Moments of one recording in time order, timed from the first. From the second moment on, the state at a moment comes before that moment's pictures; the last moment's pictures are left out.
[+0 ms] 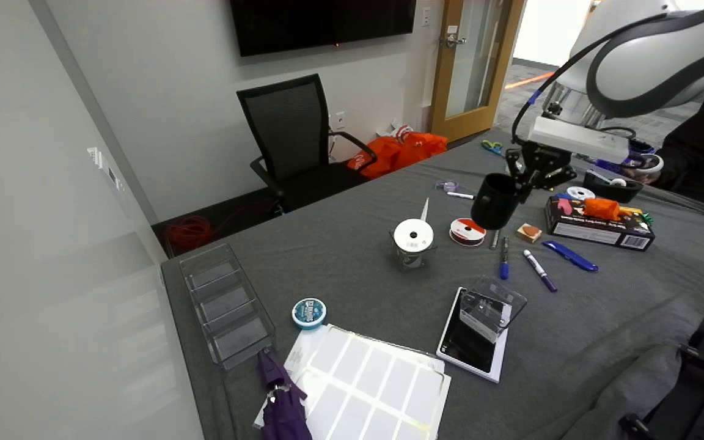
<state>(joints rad) -0.03 0.00 0.04 -2.27 0.13 2.40 0.90</state>
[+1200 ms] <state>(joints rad) -0.03 0.37 -0.06 -2.17 0.15 2.59 0.88</state>
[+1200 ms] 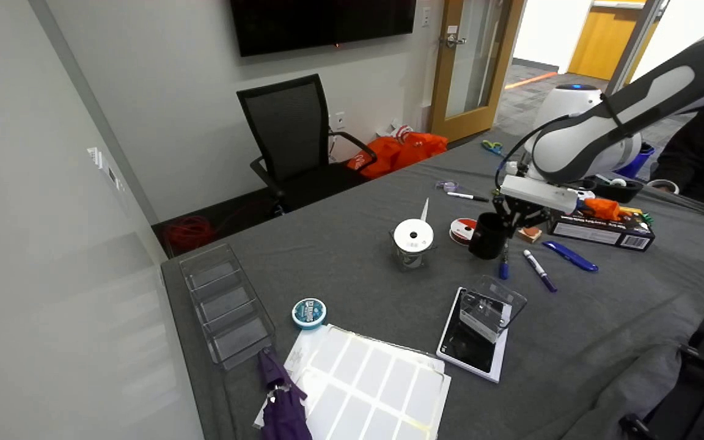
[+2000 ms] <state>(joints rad) -0.02 0.36 -0.06 -2.20 0.21 2.63 0.84</state>
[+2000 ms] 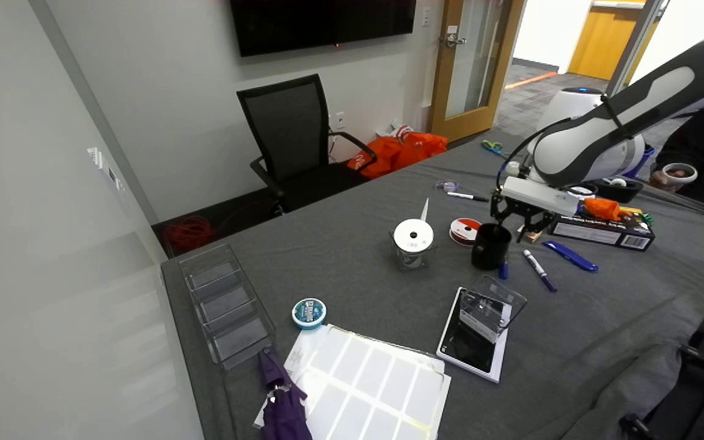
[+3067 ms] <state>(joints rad) -0.09 0.01 -0.16 -2.35 -0.03 2.33 0.32</state>
